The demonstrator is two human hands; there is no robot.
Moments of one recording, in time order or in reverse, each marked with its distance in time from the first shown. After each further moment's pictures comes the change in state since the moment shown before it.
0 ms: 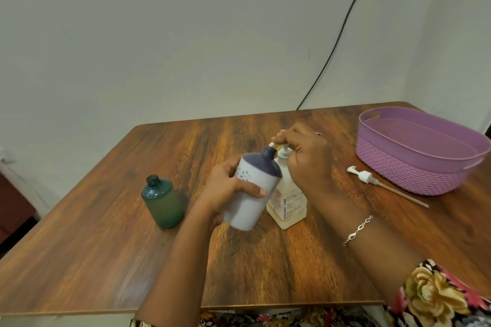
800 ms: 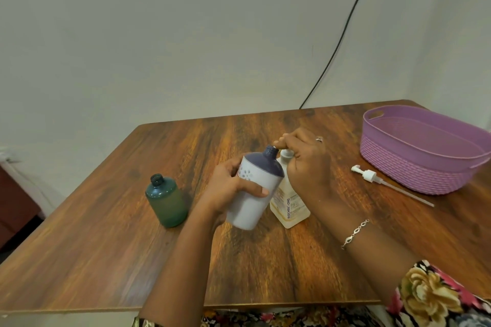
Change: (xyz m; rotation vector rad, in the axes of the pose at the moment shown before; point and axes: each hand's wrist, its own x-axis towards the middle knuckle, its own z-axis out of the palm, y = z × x) left_hand 0.002 -0.003 -0.004 -0.017 0.012 -0.014; right_hand -0.012 -0.004 0.008 -0.021 0.027 0.017
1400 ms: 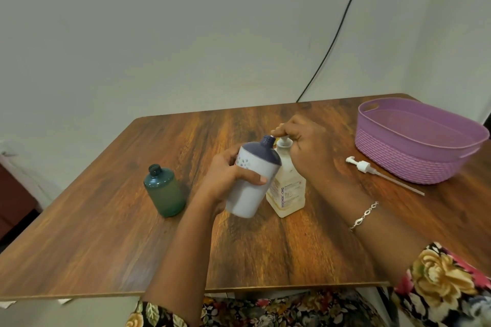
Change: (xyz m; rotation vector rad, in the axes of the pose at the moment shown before) left_hand -0.003 -0.001 0.003 0.035 0.044 -0.002; right_hand 0.012 0.003 -0.016 0.050 -0.185 0.101
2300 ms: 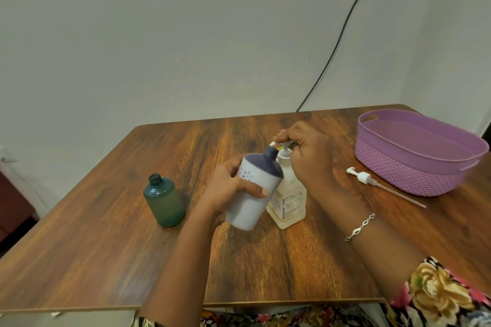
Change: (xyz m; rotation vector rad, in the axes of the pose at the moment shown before) left_hand 0.001 0.001 0.001 -0.027 -0.027 0.019; right_hand 0.005 -0.003 0.004 0.058 0.137 -0.031
